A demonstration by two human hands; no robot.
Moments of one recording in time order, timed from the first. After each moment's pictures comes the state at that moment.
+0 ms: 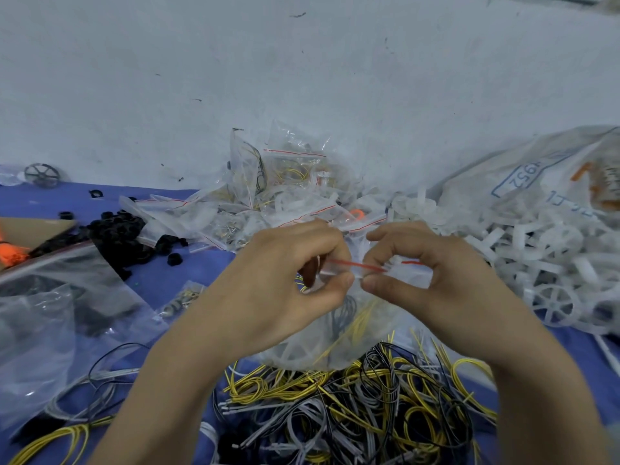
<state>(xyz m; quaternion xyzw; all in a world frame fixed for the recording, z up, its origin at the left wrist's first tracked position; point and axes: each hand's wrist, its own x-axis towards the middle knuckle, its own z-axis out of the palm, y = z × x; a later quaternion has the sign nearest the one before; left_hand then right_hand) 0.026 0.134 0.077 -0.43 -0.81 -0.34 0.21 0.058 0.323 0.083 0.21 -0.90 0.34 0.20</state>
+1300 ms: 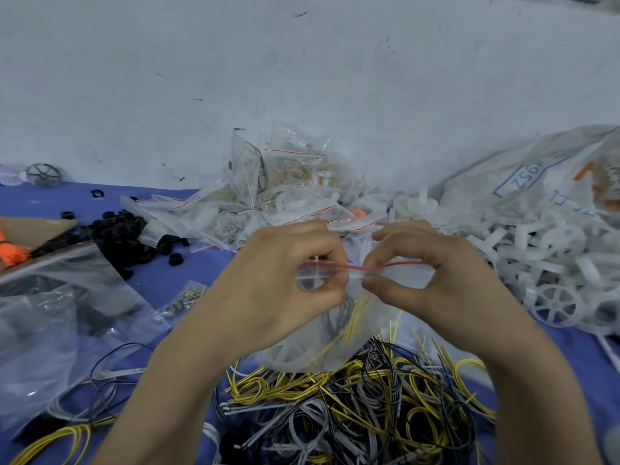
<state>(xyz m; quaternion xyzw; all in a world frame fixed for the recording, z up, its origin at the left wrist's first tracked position) 0.023 0.135 0.076 -0.41 -0.82 -0.35 0.21 0.053 0.324 0.079 0.21 -0.89 0.35 0.21</state>
